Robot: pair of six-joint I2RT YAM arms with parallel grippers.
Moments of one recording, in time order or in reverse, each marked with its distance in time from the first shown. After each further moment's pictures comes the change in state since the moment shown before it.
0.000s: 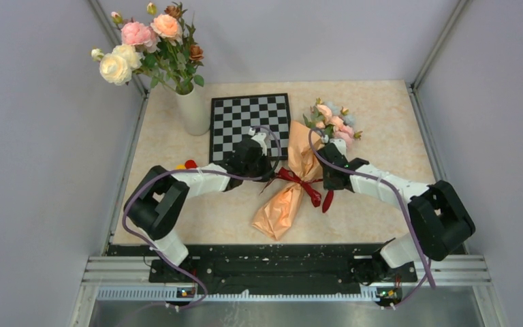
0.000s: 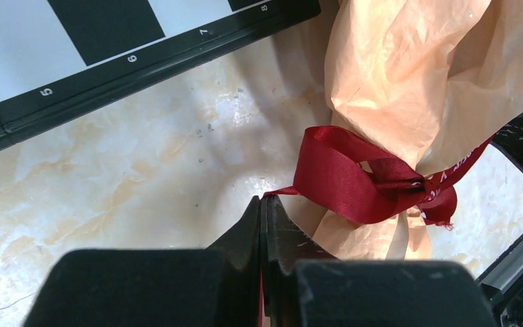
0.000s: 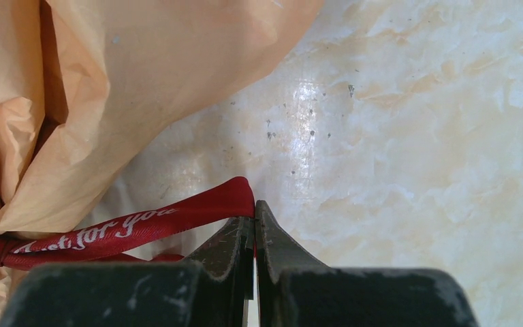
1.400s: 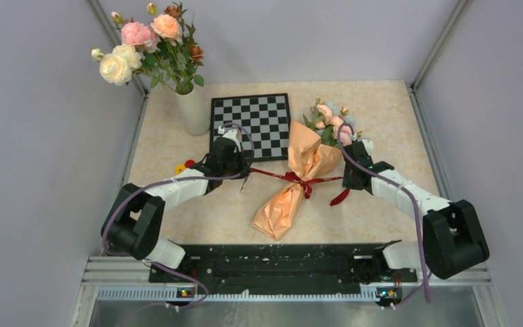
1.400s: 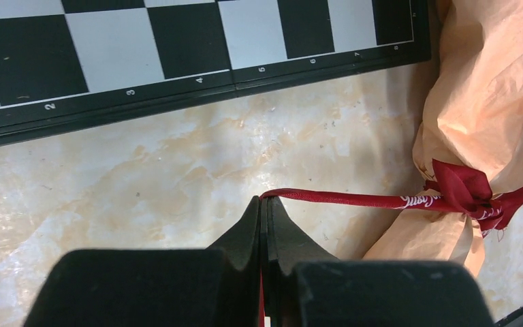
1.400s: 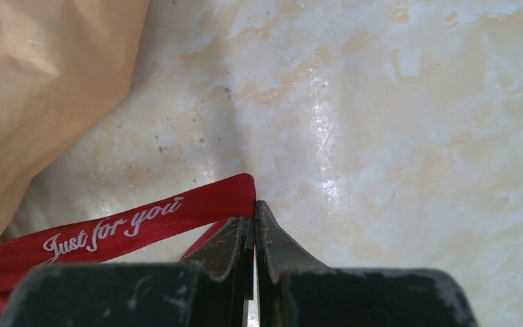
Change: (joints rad) left arm 0.148 -0.206 -0.115 -0.094 -0.106 -0.013; right arm -0.214 -0.142 -0.098 0.011 -0.052 -0.005
